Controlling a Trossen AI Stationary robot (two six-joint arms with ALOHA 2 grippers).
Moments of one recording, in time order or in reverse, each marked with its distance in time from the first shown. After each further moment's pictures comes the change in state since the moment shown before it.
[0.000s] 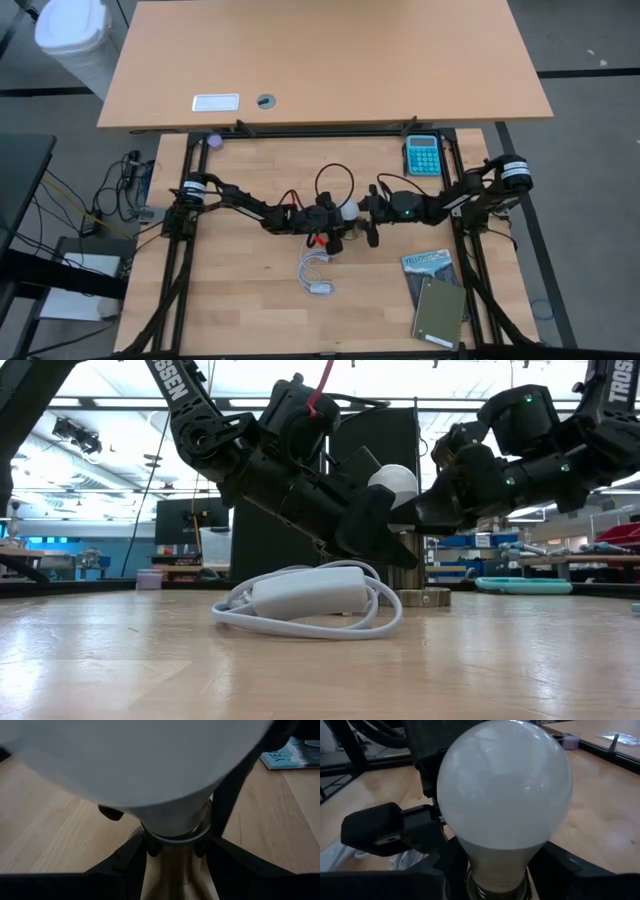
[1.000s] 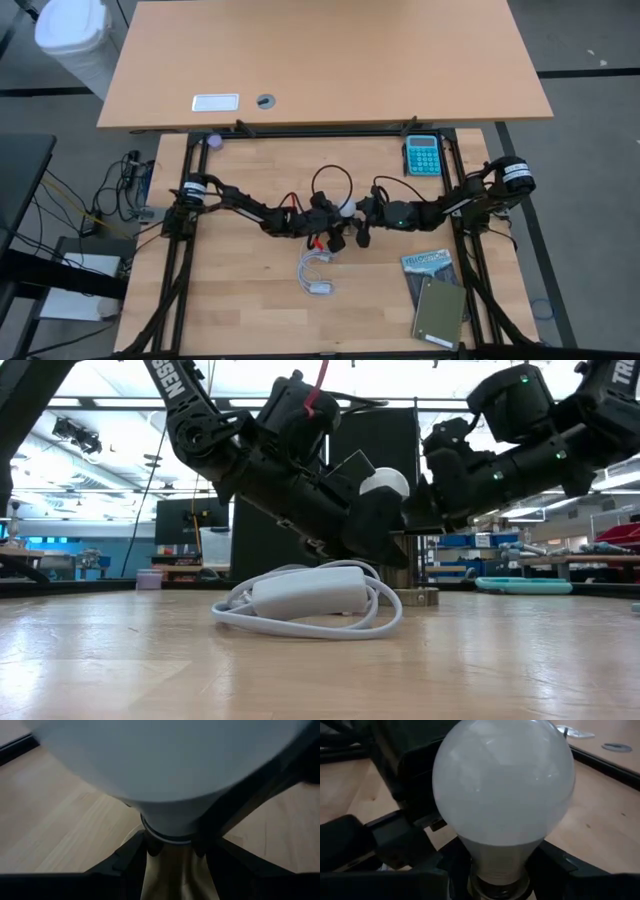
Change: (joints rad) left arm -0.012 0.001 -0.002 -0.007 -0.165 -0.122; right arm 0.130 -0.002 0.096 -0.202 0.326 0.064
